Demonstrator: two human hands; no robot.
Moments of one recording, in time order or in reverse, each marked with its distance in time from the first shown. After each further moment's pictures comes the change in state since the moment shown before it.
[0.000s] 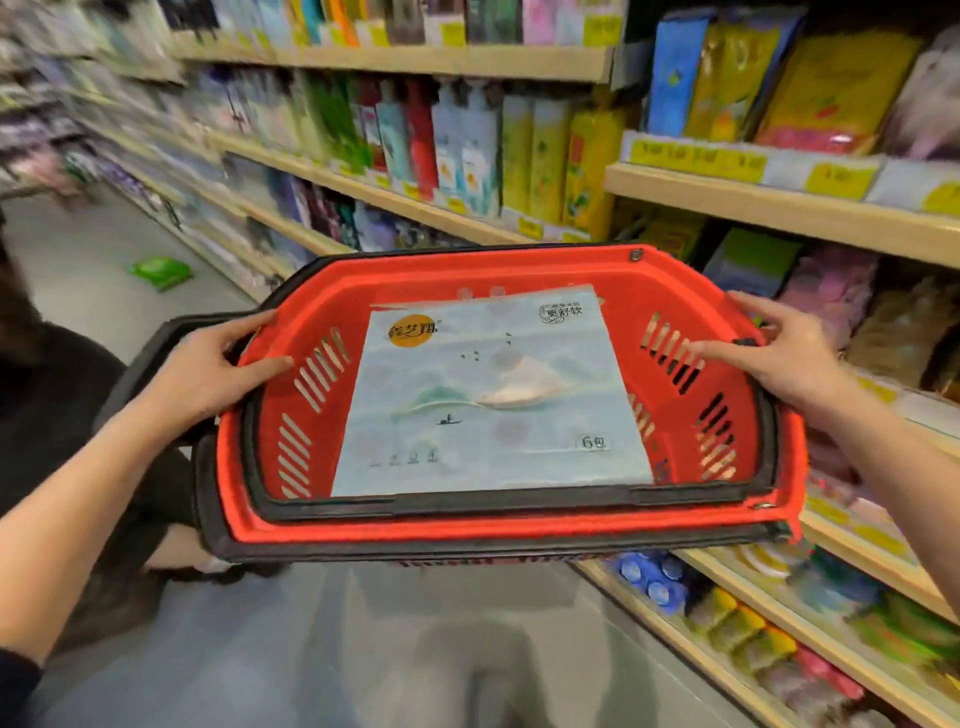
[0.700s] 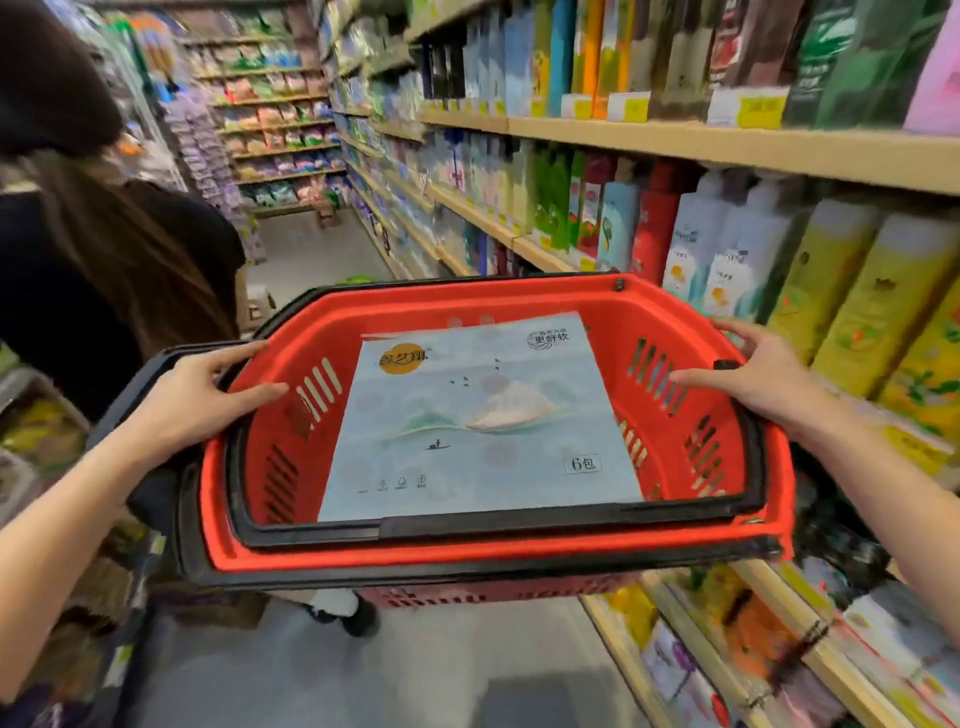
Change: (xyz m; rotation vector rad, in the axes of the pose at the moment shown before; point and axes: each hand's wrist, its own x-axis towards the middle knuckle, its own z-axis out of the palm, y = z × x) left_hand 0.118 -0.125 -0.106 0.063 0.307 -0.387; right_hand 0.263 -0.105 0.276 0.068 -0.381 -0.230
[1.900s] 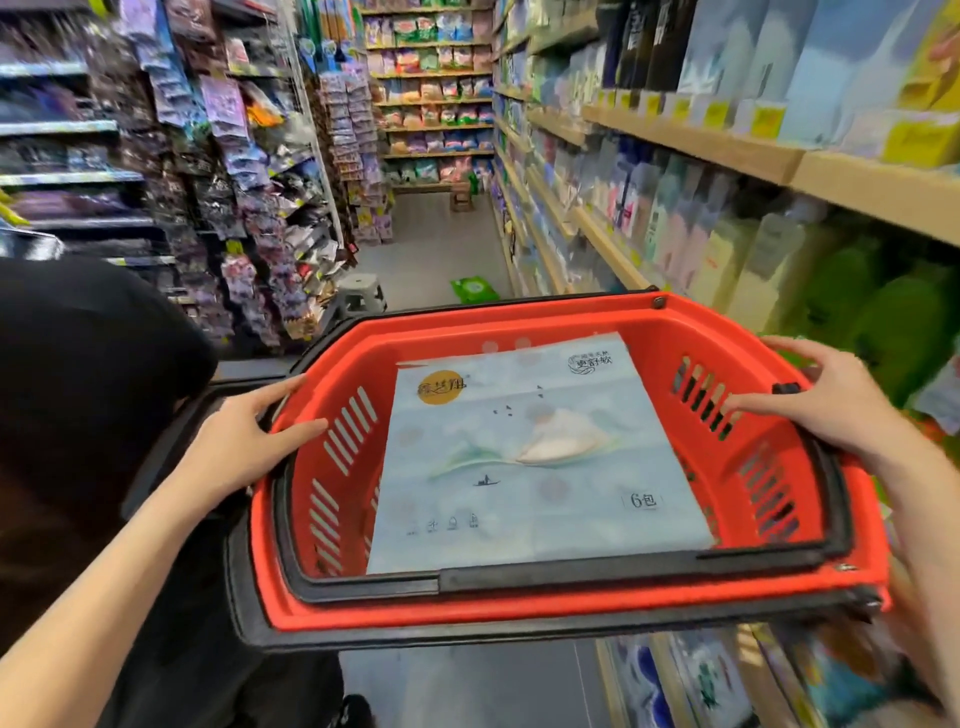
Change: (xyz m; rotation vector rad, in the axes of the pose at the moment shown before) left_hand 0.424 -0.082 0.077 -0.058 0.171 -0.251; right_hand 0.530 -0.023 0.258 -0.153 -0.265 -0.196
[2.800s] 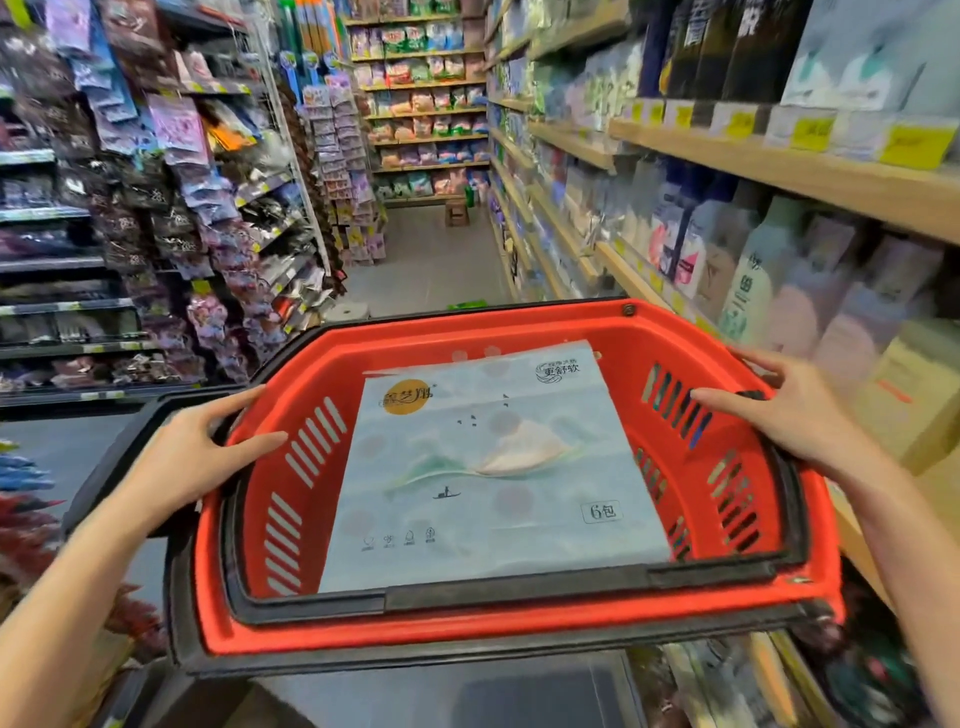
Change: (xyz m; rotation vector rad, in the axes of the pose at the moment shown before) left_hand 0.300 -0.022 0.013 0.100 0.003 0.022; right_hand 0.279 -0.009 0.130 0.119 -0.008 -0.044
